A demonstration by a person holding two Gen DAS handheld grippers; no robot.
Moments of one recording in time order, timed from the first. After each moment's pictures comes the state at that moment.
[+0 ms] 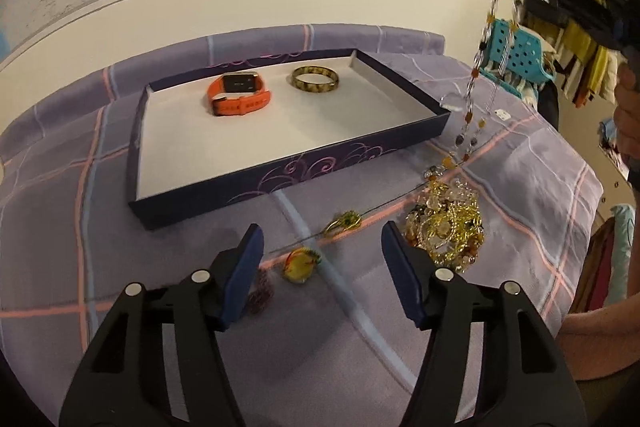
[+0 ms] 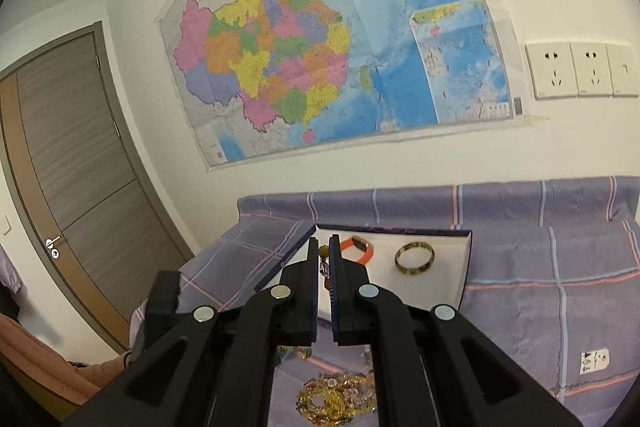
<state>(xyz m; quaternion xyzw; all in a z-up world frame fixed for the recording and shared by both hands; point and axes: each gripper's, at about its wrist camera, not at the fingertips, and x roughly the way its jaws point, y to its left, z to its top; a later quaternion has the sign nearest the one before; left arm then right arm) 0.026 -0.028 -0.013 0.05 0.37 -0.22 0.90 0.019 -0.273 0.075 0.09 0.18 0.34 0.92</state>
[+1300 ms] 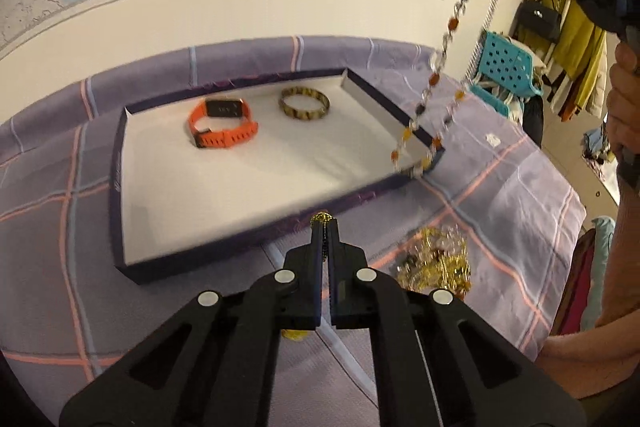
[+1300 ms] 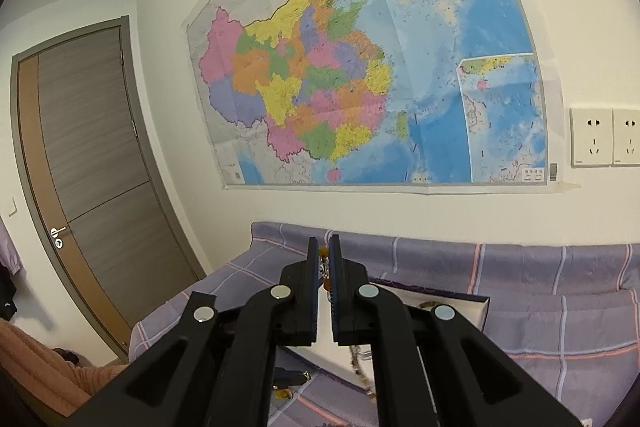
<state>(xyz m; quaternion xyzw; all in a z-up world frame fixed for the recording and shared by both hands) 0.062 -0.027 0.009 0.02 0.38 -0.25 0.89 0.047 -0.243 0.122 0.06 0.14 0.36 0.92</state>
